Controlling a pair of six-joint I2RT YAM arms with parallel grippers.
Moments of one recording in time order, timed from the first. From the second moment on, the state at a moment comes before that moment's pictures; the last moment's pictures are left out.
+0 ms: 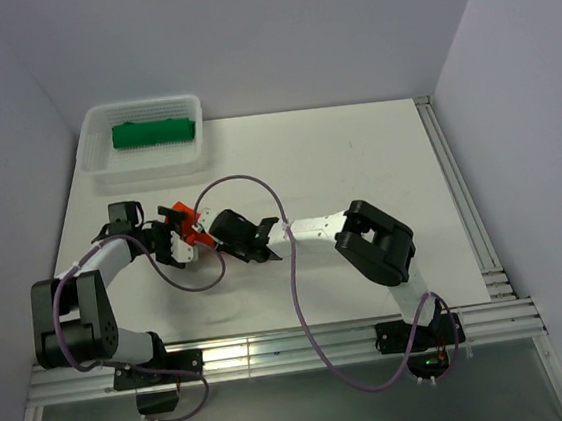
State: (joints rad) left arm 0.08 1.40 0.65 -0.27 0.76 1.87; right arm 1.06 2.04 1.35 -0.24 0.26 -0.09
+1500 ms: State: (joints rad) left arm -0.02 1.62 0.89 -0.39 0.68 2.02; right arm 1.04 2.03 1.34 -0.25 0.26 -0.03
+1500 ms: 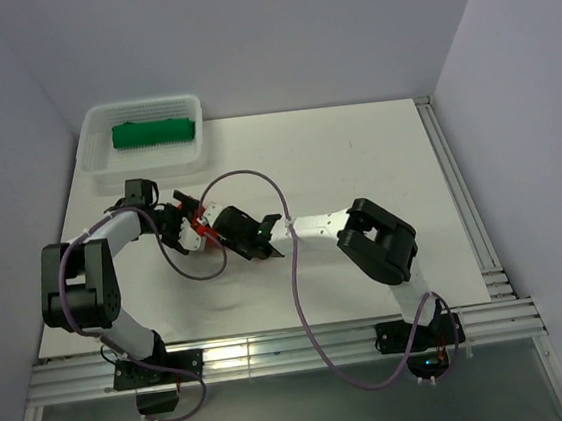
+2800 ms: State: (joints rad) left arm -0.12 1.66 0.91 -0.50 0.42 2.04; right arm 1.04 2.03 1.39 -0.40 0.20 -0.10
